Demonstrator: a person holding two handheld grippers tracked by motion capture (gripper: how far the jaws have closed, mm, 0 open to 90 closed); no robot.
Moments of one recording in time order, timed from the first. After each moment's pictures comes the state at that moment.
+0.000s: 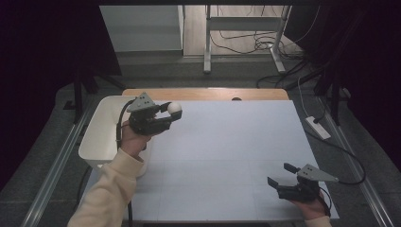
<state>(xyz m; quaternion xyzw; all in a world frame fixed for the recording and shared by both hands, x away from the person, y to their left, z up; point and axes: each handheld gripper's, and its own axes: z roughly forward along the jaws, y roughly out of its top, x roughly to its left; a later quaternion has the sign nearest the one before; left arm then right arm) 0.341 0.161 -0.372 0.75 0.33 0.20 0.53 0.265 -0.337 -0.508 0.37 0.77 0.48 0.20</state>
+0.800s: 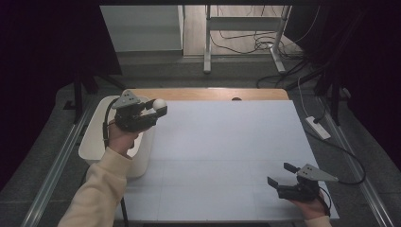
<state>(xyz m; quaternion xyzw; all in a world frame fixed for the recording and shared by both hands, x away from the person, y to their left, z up) 0.344 0.196 -0.374 0.74 0.38 0.22 0.52 0.266 -0.336 -0.508 0.37 0.77 0.48 0.20</state>
